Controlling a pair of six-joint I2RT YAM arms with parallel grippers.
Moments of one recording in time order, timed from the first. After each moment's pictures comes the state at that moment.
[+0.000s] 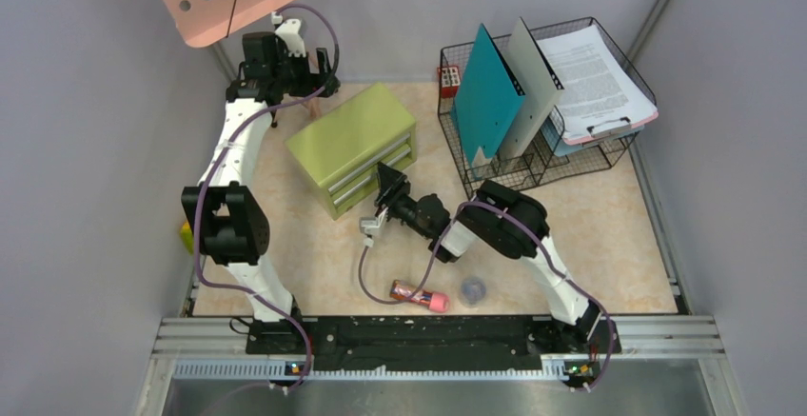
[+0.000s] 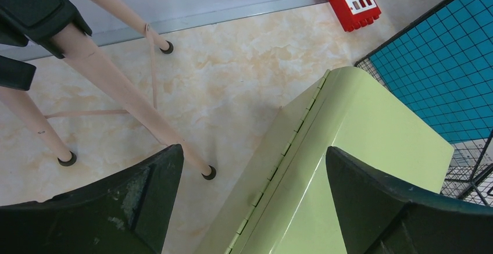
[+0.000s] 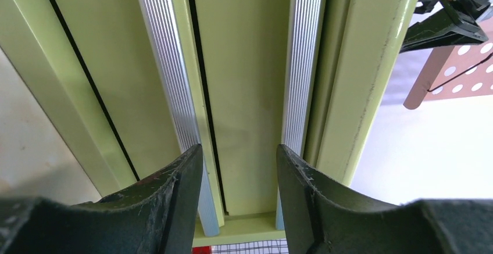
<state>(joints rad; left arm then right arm) 0.01 1.81 1.76 -0.45 0.38 -0.03 0.93 2.30 0.98 1.43 0.03 -1.57</state>
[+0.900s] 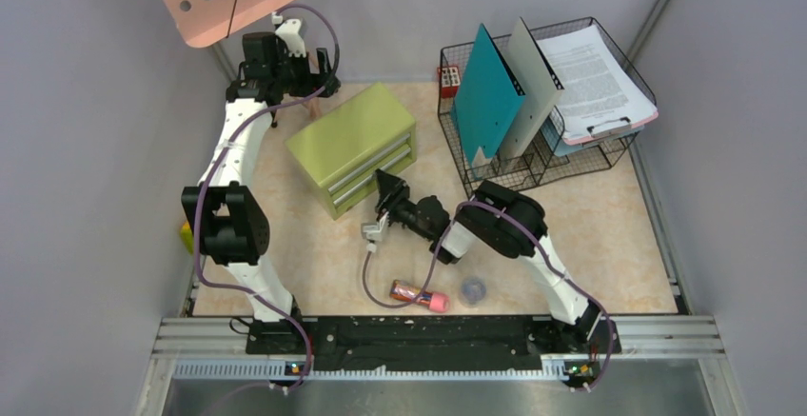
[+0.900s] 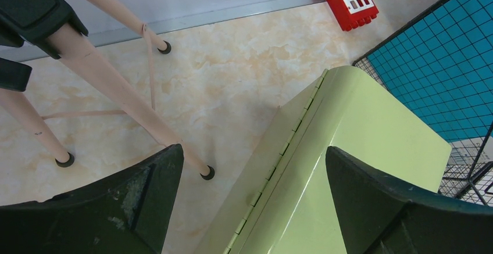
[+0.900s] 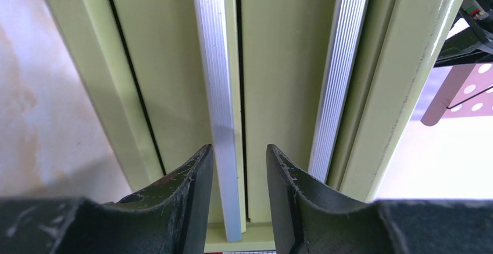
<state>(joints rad) 0.01 1.81 1.76 -0.45 0.39 -0.03 0.93 2.32 0.96 1.41 -0.02 -1.57</state>
